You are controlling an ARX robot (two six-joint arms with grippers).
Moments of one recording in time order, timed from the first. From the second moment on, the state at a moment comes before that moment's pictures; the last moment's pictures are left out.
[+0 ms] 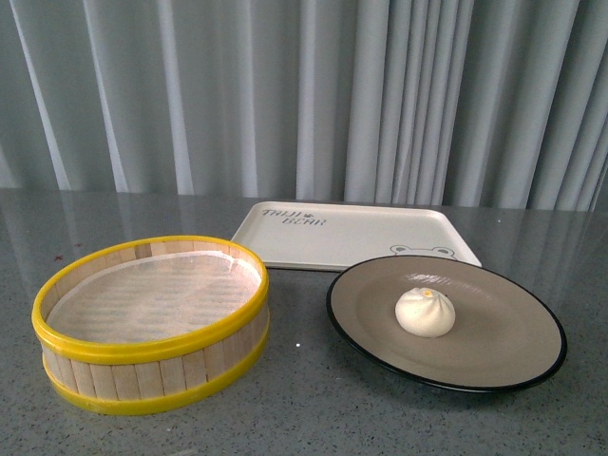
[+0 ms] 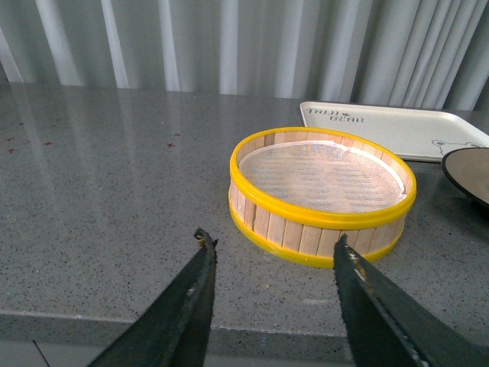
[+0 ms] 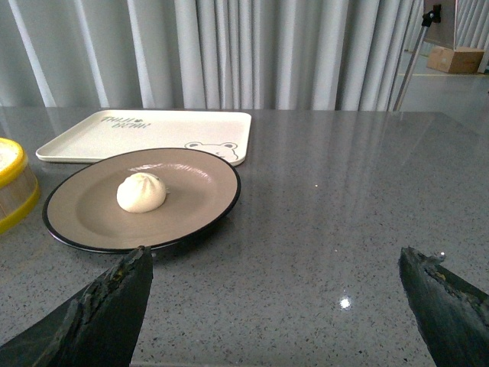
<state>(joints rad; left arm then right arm) 0.00 0.00 0.03 0.00 0.00 -0.01 0.00 0.00 0.01 0.00 0.00 0.00</state>
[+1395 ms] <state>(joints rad) 0.00 0.00 0.03 0.00 0.00 0.00 0.22 1.29 0.27 0.71 0.01 1.47</state>
